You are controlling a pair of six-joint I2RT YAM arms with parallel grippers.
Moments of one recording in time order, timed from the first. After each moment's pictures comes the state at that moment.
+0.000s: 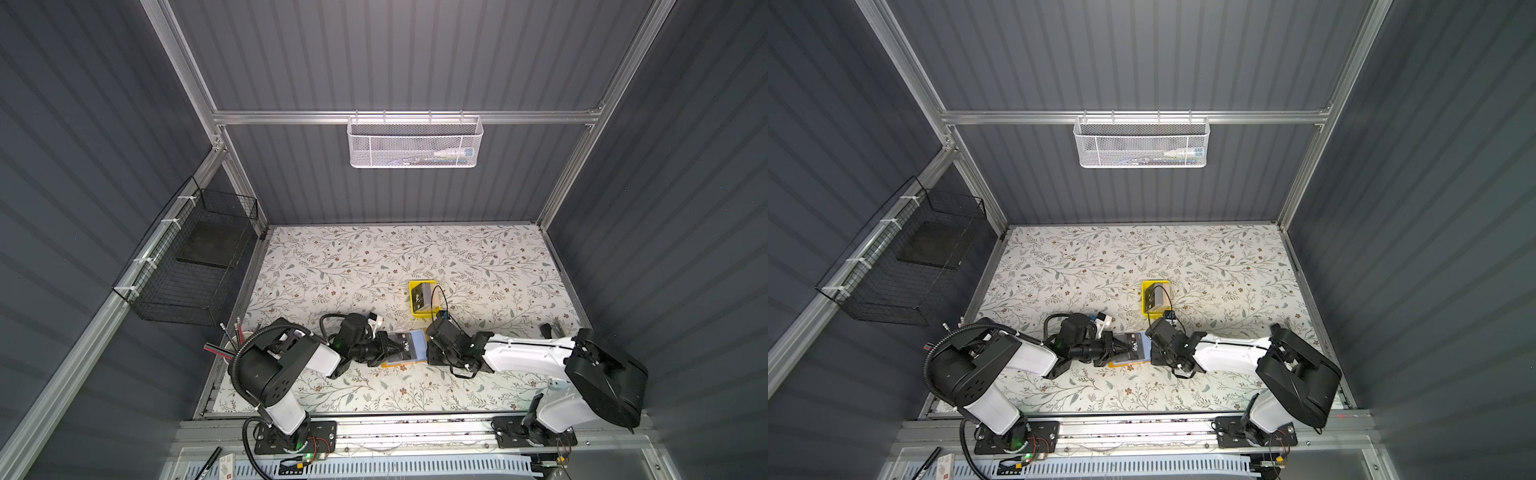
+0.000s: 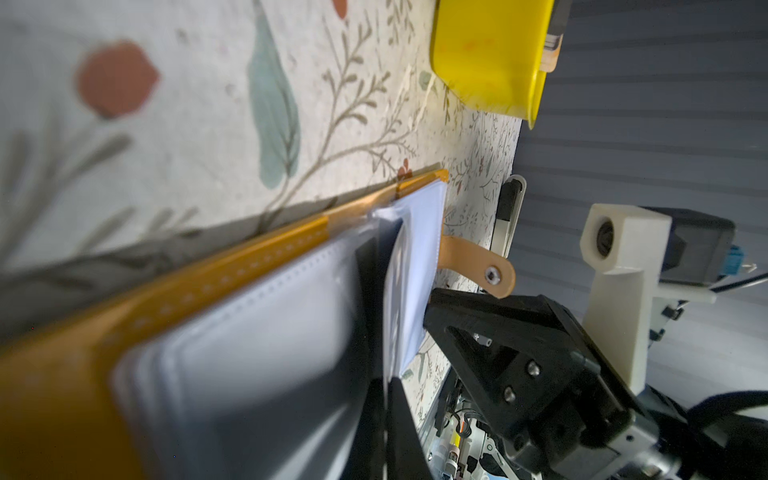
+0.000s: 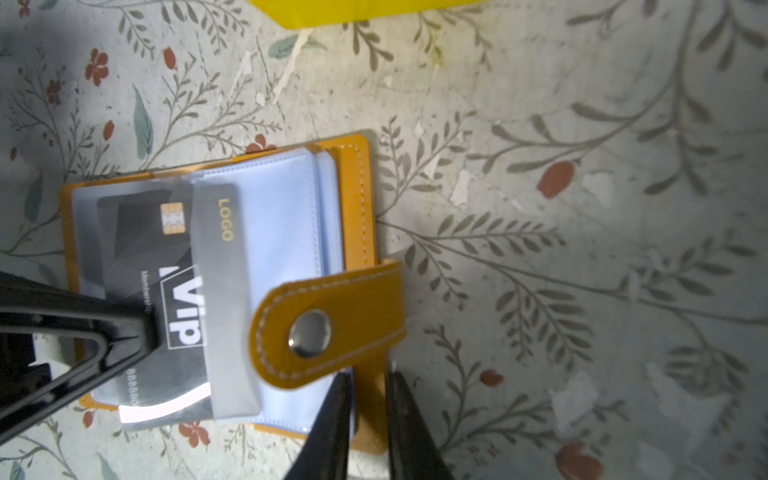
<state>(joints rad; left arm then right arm) -0.64 1.67 0.37 0.68 0.65 -1.14 0.93 1.49 0.63 -0.19 0.11 0.86</state>
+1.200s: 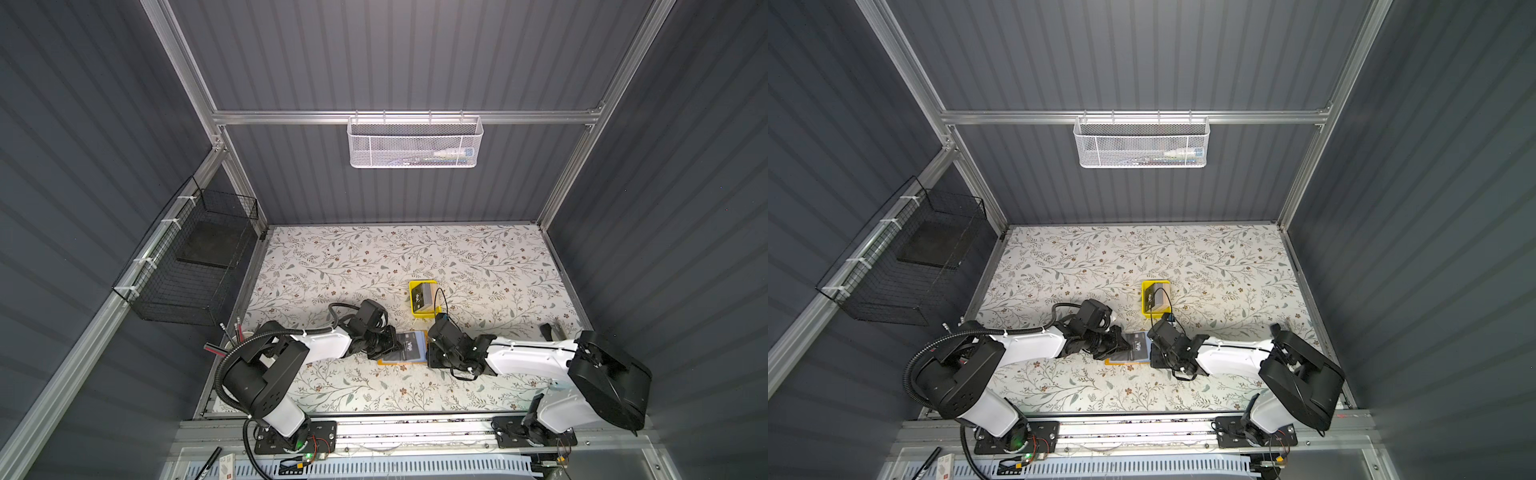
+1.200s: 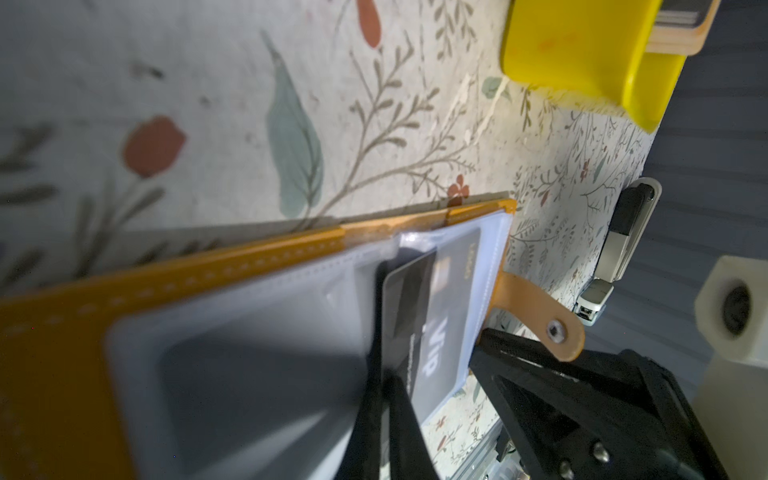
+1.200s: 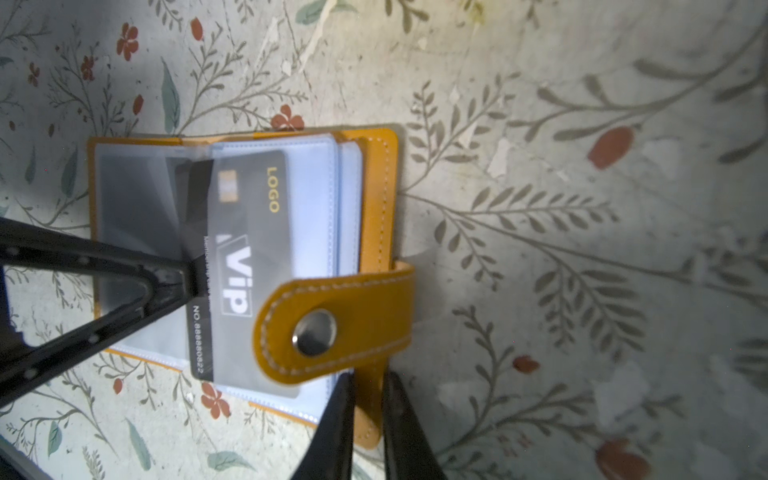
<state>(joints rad) -0.71 1.61 0.66 -0.01 0.46 -0.95 0.93 1.47 0.60 -0.15 0.06 0.86</state>
